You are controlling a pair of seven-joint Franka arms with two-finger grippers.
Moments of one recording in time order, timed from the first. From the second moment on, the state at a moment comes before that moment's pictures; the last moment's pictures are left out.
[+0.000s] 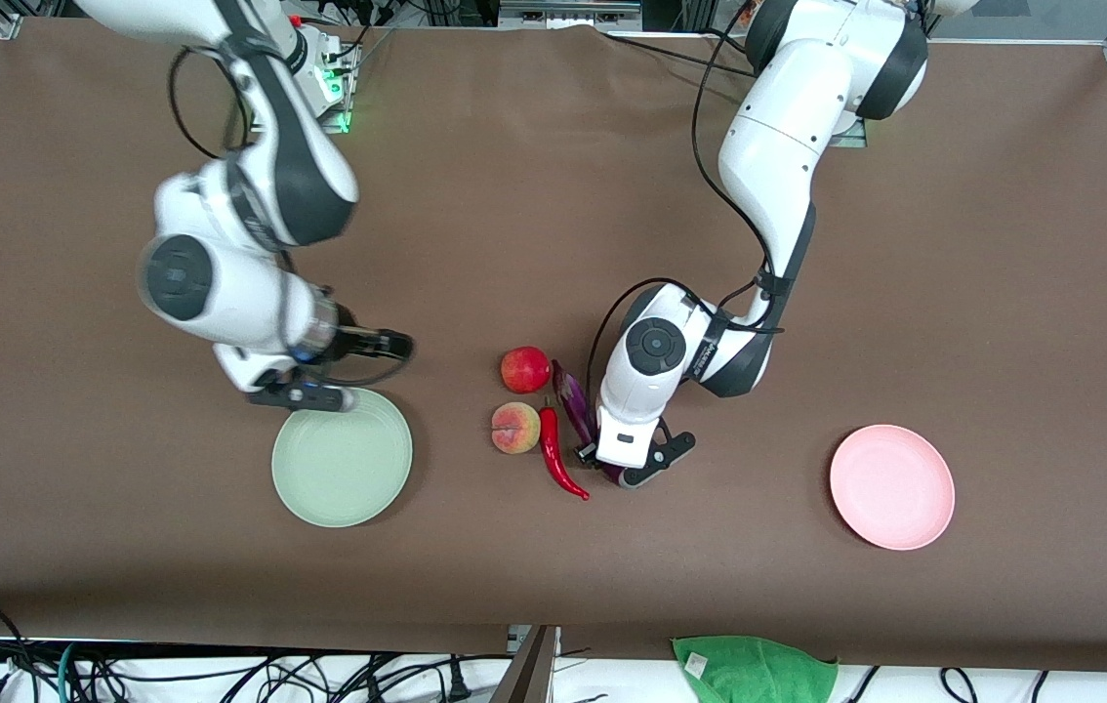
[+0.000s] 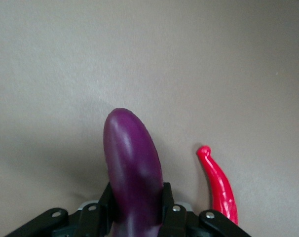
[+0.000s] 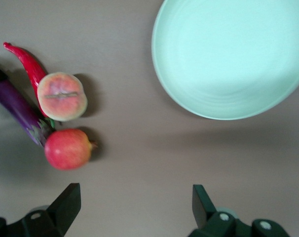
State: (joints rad) left arm -0.58 1.08 0.06 -1.08 -0.07 2.40 -1.14; right arm 0.44 0.50 -0.04 -1.53 0.24 1.99 0.45
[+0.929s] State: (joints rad) left arm -0.23 0.97 0.06 -1.03 -0.08 1.97 -0.30; right arm 0.70 0.73 -0.04 -1.52 0.23 2.41 0.74
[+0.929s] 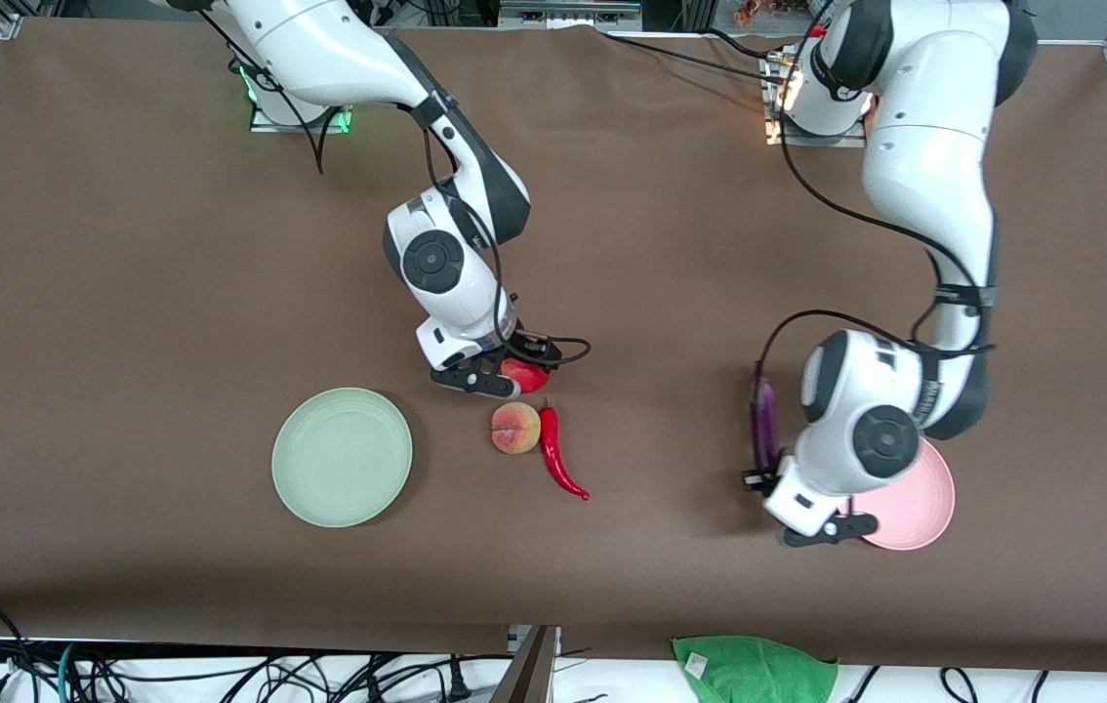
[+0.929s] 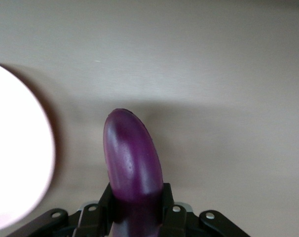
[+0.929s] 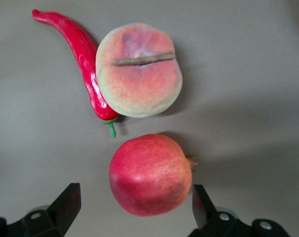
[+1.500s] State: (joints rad) left arm -0.04 0.97 0.07 -1.05 -0.08 1.95 0.08; right arm 0.71 0.77 -0.05 -1.52 0.17 2.46 0.74
